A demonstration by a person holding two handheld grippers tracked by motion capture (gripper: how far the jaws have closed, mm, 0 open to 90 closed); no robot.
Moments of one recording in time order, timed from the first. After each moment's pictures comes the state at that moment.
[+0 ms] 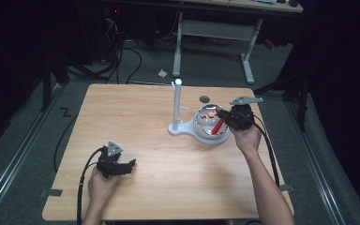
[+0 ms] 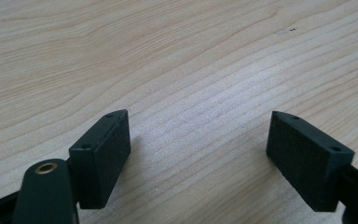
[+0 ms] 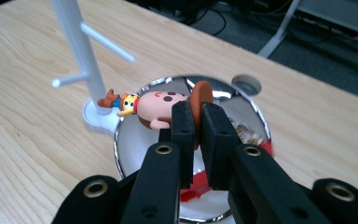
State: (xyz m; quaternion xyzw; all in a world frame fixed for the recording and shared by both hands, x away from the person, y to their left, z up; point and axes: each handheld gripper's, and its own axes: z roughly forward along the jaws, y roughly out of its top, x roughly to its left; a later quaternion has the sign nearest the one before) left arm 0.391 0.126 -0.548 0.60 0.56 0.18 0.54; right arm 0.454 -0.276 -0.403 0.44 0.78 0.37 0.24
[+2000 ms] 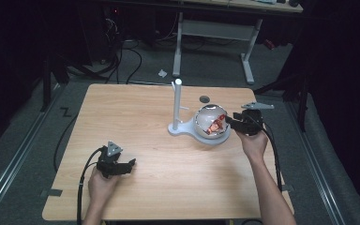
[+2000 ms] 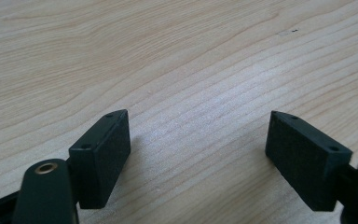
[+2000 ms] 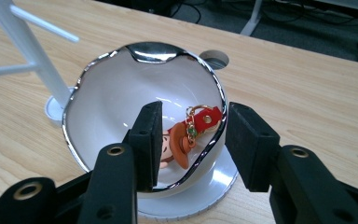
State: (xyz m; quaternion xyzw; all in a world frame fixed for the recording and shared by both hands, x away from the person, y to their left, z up) left arm 0.392 0.126 -0.548 0.60 0.56 0.18 0.54; right arm 0.445 -0.308 -0.419 0.50 0.74 0.38 0.24
